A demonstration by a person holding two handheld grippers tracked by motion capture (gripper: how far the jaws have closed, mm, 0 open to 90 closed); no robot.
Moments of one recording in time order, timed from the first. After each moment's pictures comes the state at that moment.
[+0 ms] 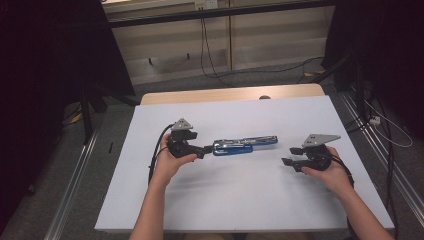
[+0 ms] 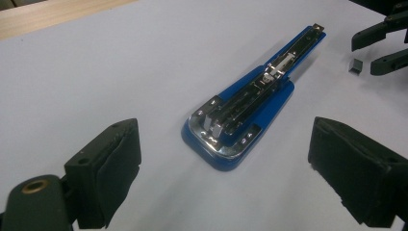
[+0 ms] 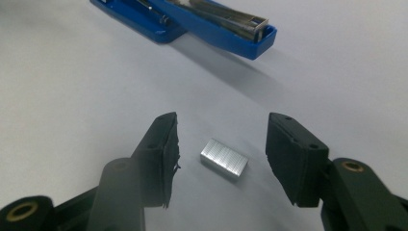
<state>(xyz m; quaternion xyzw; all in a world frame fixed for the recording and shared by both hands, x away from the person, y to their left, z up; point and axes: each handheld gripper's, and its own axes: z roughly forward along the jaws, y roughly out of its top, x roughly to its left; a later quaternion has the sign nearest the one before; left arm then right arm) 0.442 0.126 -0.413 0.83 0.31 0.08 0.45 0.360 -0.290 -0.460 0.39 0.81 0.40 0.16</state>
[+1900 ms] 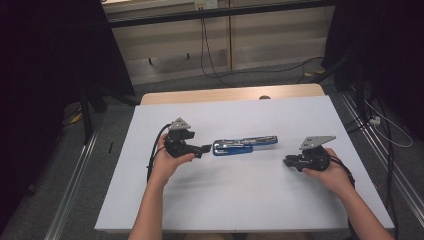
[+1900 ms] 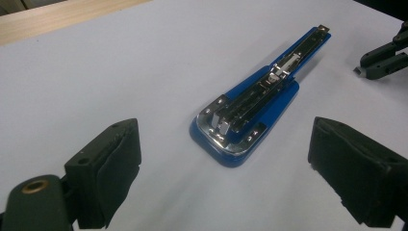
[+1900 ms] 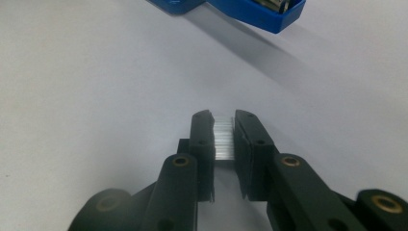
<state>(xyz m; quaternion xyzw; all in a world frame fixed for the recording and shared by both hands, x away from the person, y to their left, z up) 0.442 0.132 -0.408 0.83 0.31 0.09 0.45 0.359 -0.289 -0.464 0.37 0.84 0.38 0.14</state>
